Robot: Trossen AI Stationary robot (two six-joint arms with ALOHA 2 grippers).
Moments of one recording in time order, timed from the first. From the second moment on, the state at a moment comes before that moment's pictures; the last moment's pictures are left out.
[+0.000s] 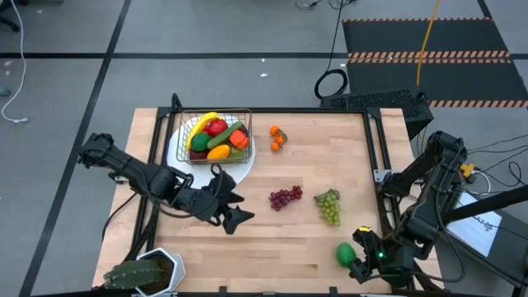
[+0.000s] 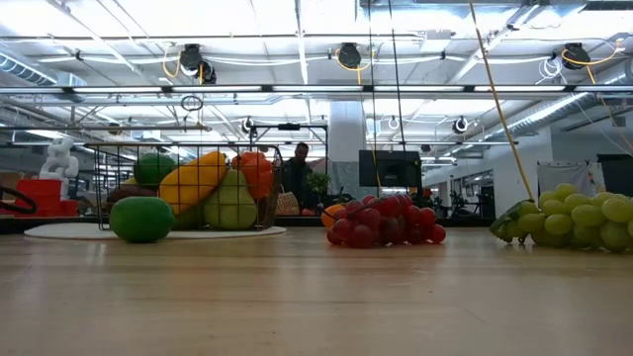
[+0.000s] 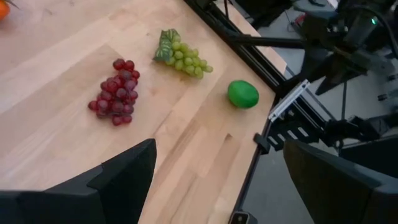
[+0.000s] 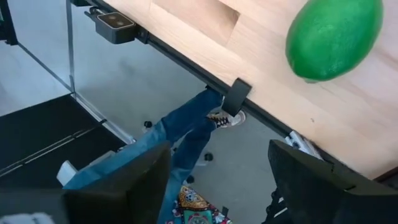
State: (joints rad) left arm -0.47 1.46 1.47 -0.69 -0.38 -1.06; right arm 1.02 1.39 1.22 -0.84 0.10 2.10
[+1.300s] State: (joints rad) left arm -0.48 1.46 1.47 -0.69 -0.39 -1.11; right arm 0.97 1.39 0.69 -0.46 0.10 2.09
